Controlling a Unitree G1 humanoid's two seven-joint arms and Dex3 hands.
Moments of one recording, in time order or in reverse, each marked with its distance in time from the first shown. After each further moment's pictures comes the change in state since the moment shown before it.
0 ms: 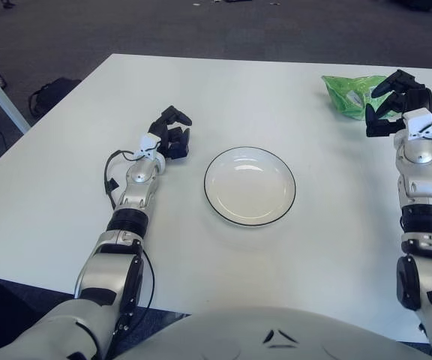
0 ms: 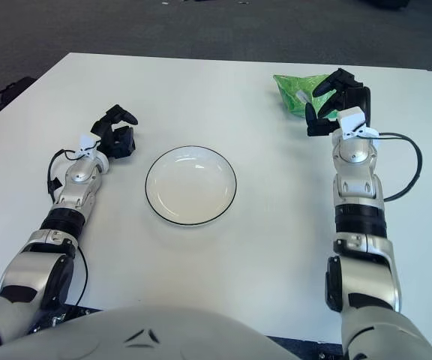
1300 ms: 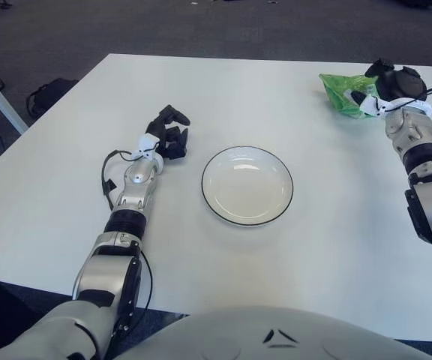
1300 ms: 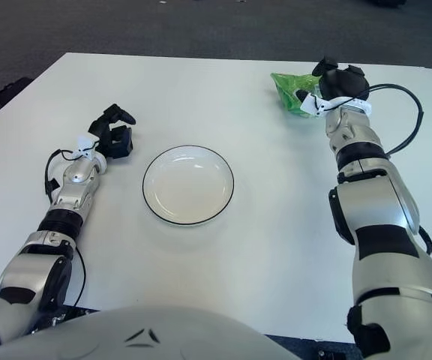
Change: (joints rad) left arm 0.019 0.012 0.000 -0.028 0.029 -0.010 0.019; right arm -0.485 -0.093 0.519 0.743 -0.465 0.046 -0.116
